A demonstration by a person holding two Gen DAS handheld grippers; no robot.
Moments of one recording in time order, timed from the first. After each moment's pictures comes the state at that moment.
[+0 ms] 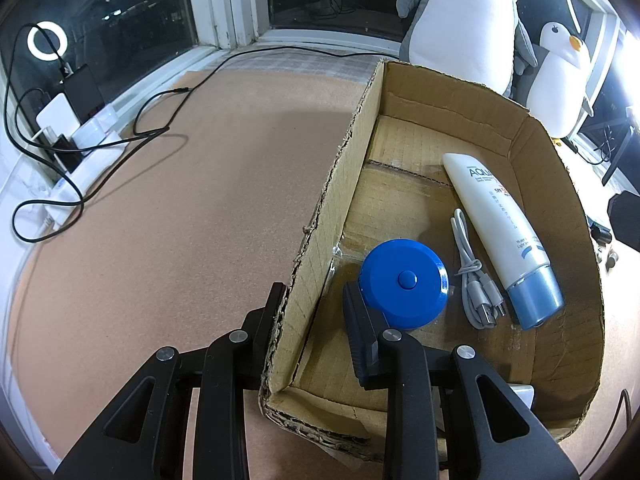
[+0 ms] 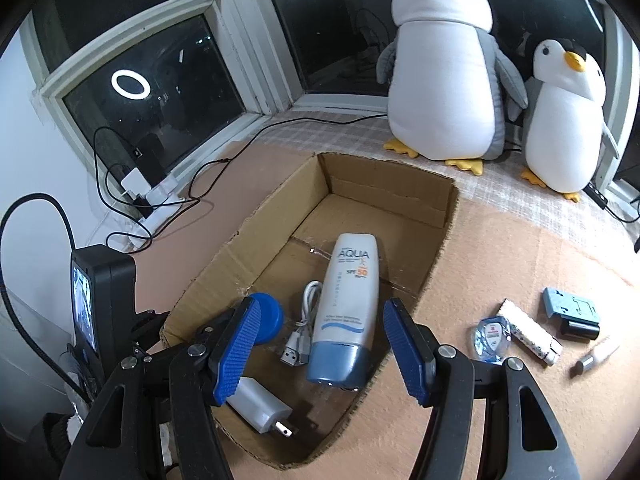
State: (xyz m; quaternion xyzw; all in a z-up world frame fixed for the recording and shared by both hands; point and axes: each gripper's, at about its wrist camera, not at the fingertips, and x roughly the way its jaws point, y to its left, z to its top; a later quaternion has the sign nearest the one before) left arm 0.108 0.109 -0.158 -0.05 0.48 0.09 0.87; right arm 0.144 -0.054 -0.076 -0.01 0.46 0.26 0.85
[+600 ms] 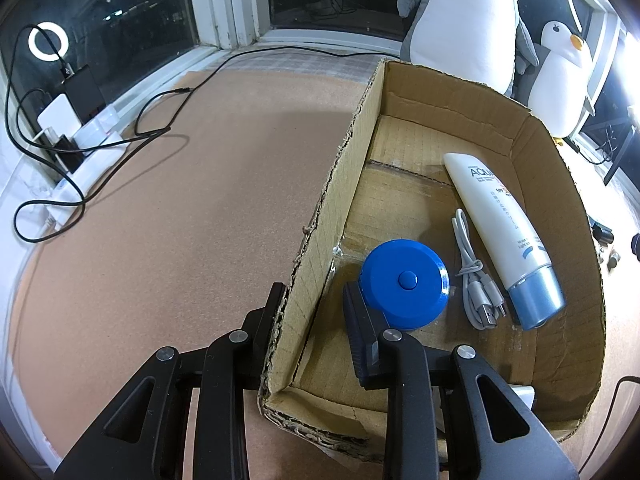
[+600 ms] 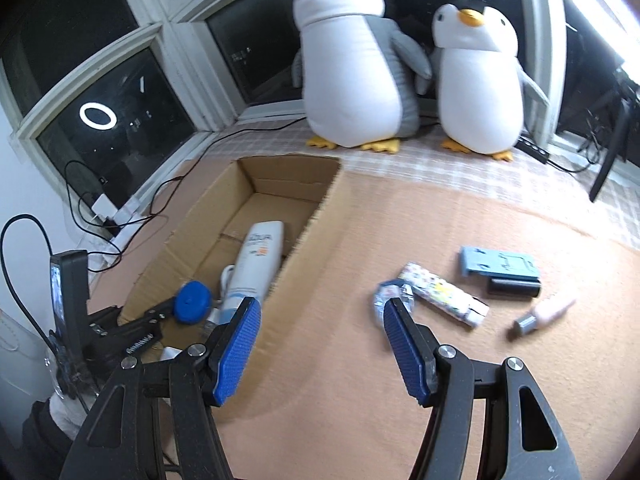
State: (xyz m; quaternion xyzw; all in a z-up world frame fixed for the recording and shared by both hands) left arm 0.108 0.110 -0.158 -0.05 0.48 0.09 0.87; right arm 0.142 -0.145 -0.085 0.03 0.46 0.20 0.86
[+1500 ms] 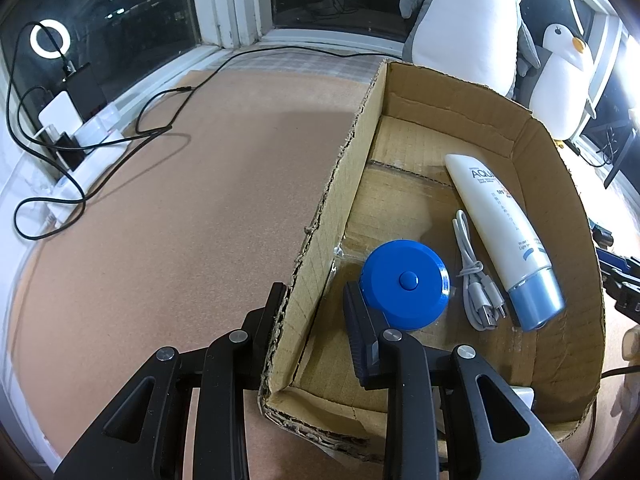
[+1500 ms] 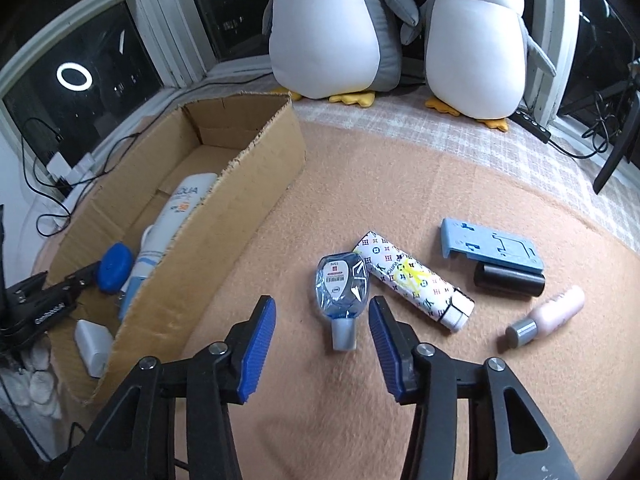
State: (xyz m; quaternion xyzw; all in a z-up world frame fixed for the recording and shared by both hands) left arm 0.106 0.114 -0.157 -0.05 0.48 0.09 0.87; right arm 0.171 -0.147 -0.142 -0.03 0.50 0.18 0.85
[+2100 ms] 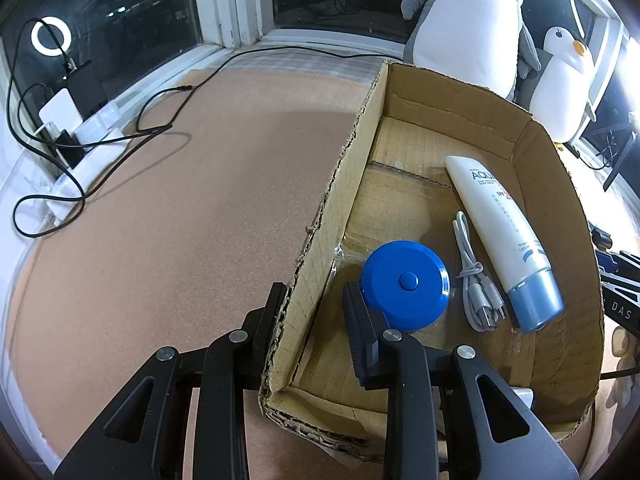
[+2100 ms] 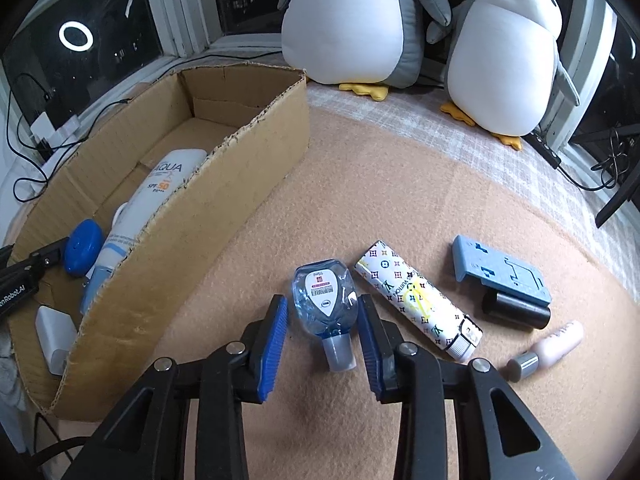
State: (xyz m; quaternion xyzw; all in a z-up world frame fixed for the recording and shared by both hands) left arm 0.105 0.114 -0.158 -0.06 0.48 0.09 0.87; right arm 0.180 -0.127 -0.156 -0.10 0.50 0.17 0.84
